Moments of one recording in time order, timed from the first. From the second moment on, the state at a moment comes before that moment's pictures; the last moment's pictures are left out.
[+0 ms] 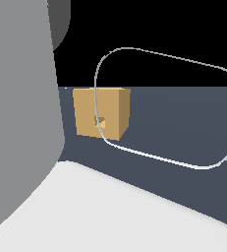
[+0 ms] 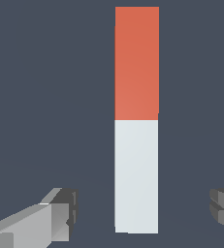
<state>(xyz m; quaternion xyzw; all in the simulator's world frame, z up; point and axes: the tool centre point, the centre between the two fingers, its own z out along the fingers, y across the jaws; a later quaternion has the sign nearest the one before) -0.058 -0.275 0.067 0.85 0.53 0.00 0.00</state>
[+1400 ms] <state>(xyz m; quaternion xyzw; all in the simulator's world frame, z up) -0.059 -0.275 0.017 0.85 0.53 0.00 0.00</state>
